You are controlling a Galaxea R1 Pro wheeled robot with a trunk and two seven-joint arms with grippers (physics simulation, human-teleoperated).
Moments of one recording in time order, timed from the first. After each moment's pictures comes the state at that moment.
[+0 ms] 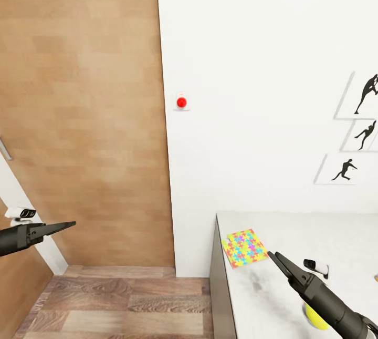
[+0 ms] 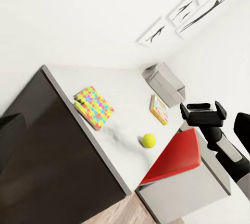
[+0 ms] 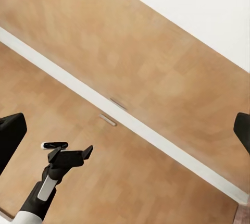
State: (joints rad) left arm -0.38 0.57 0.38 -1.28 0.30 0.96 -1.57; right arm -0.03 0.01 -0.54 -1.51 -0.56 0.79 1.26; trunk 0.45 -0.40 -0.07
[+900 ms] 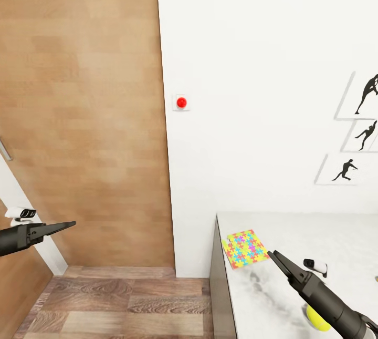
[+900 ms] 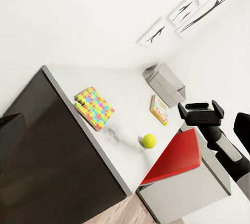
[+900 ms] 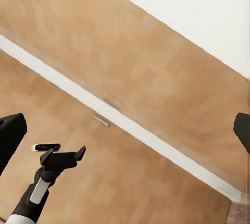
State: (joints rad) left arm -0.38 0.57 0.38 -1.28 0.30 0.96 -1.57; right arm -0.04 0.01 -0.54 -1.51 -0.56 0.79 1.22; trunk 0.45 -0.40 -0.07
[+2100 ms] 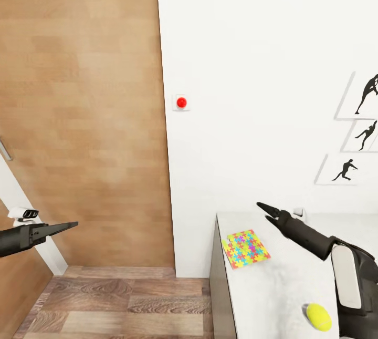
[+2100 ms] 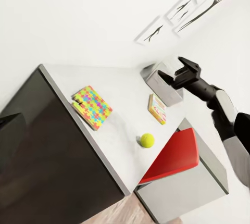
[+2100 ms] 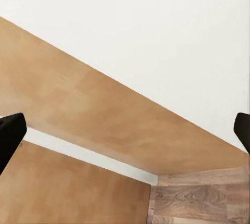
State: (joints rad) left arm -0.38 0.56 0.37 -1.28 0.30 0.95 -1.57; right arm -0.40 -0.02 -0.49 -1.51 -0.58 1.04 0.54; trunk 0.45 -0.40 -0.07
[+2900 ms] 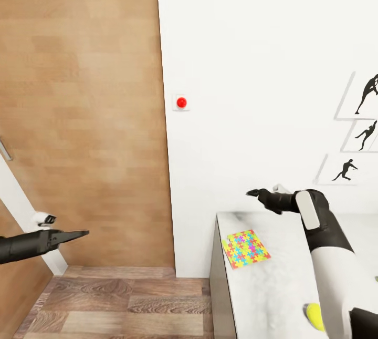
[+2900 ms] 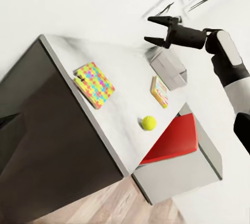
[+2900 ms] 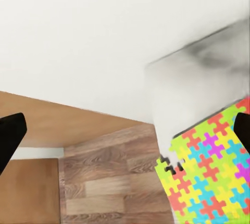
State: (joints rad) left arm -0.39 0.55 0.26 -1.25 0.29 0.96 -1.51; right arm -0.83 -0.13 -0.25 -0.99 -0.57 1.04 -0.02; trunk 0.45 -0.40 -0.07
